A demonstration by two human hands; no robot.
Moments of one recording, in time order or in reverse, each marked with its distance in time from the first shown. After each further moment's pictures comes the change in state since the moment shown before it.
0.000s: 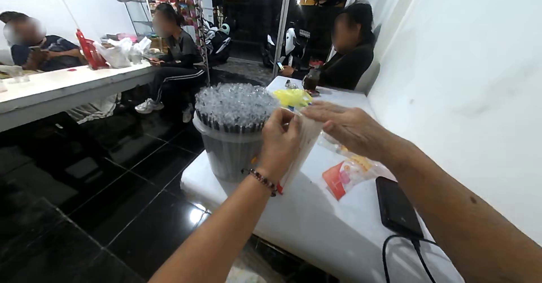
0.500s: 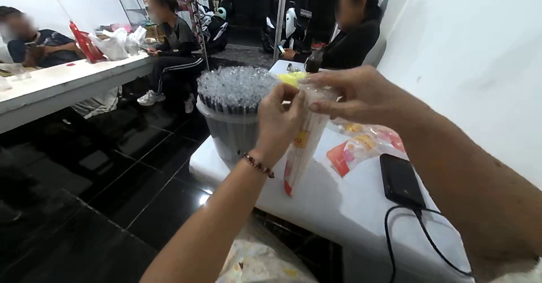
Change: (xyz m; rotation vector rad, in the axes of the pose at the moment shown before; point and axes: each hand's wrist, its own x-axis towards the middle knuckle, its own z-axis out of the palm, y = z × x) left_hand -0.005 0.027 -0.015 -0.048 0.003 0.080; right_hand 0.024 -0.030 -0.020 0.145 -0.084 0.108
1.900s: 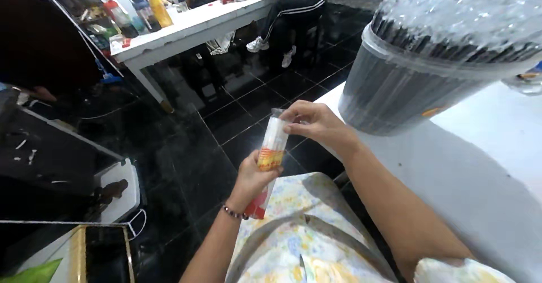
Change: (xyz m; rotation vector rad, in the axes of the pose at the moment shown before) left_hand -0.237 0.000 -0.231 0.426 0.364 -0.788; right_hand 0.079 -0.116 0.294 0.994 -0.219 -0.069
